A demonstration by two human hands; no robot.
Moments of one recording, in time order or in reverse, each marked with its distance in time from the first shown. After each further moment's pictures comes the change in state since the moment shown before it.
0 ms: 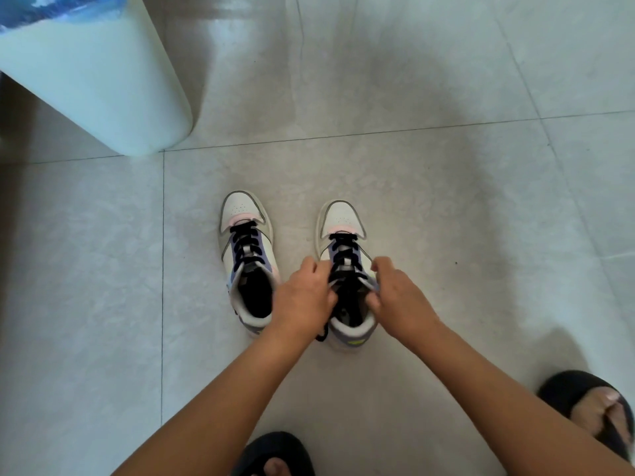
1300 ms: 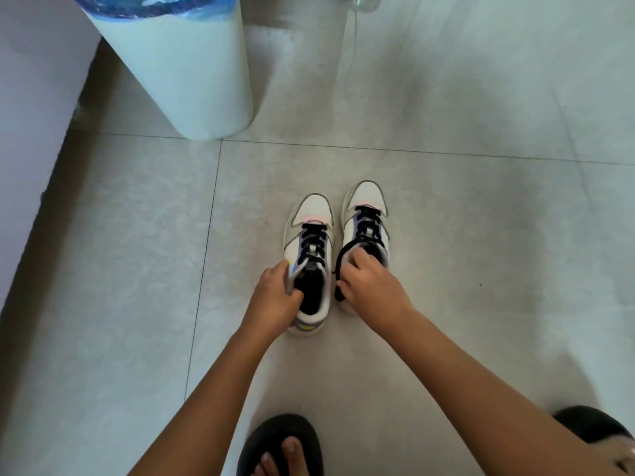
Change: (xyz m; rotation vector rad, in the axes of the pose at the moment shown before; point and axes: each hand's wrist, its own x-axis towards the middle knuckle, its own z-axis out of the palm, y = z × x) left_hand -0.041 -0.077 -0.021 -0.619 0.016 -0.381; right_hand 0.018 -0.060 0.032 -0.280 0.317 -0.577
